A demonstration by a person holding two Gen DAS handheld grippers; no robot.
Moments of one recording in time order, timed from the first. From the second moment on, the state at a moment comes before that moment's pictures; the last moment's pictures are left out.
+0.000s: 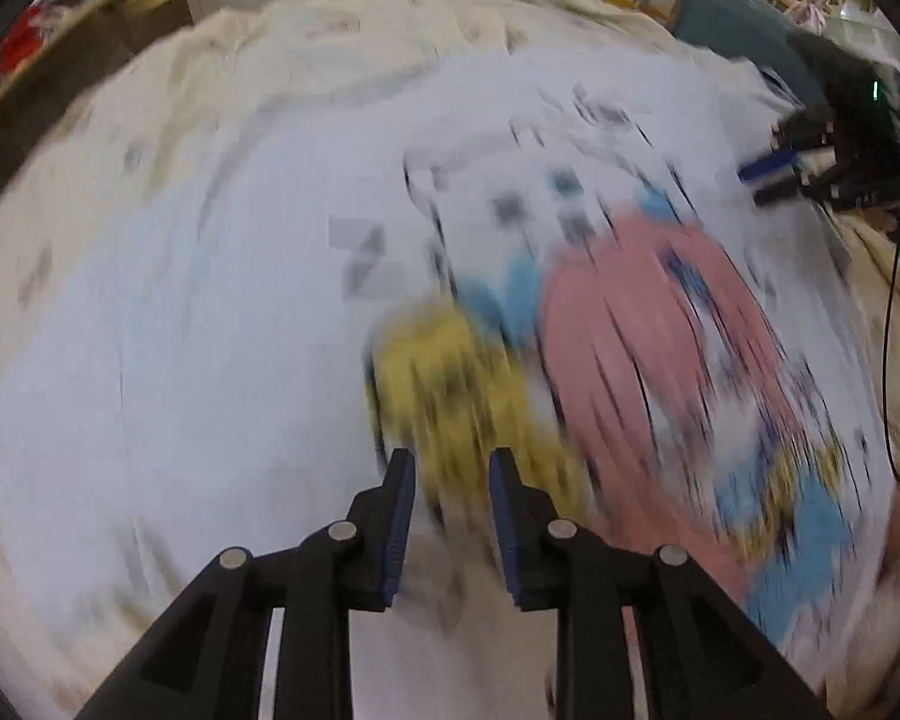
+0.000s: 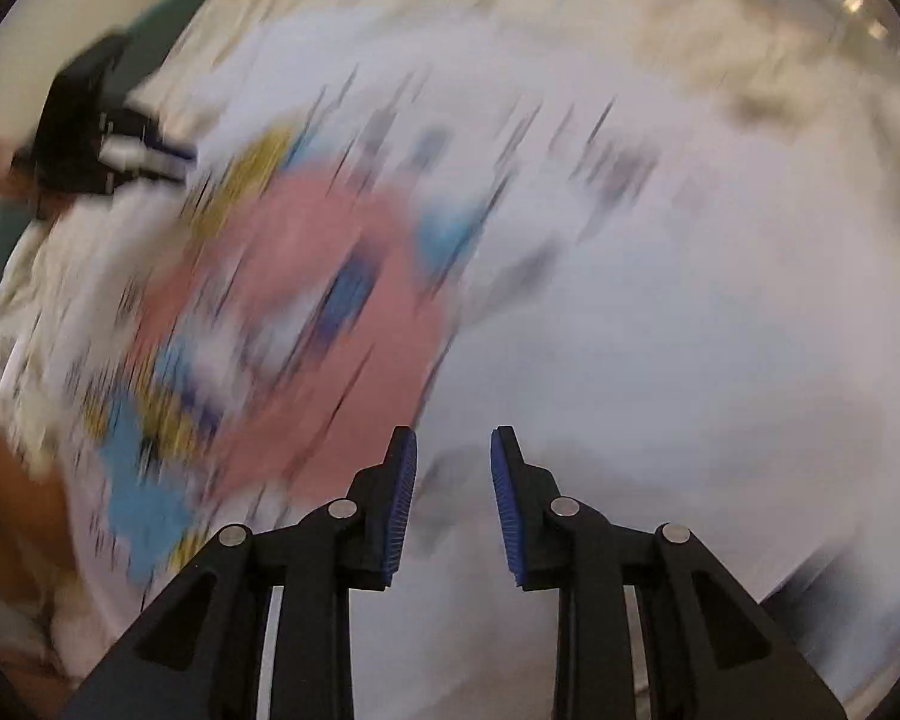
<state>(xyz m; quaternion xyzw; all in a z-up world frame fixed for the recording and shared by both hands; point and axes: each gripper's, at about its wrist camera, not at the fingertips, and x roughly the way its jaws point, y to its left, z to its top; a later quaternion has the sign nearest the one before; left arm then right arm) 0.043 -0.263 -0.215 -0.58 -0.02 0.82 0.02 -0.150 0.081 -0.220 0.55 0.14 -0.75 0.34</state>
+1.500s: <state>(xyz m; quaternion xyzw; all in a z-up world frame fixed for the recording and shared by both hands) -0.027 -0.242 -0.277 -0.63 -0.02 0.78 0.00 -0.403 -0.036 -0.236 0.53 0.16 -0.74 0.39</state>
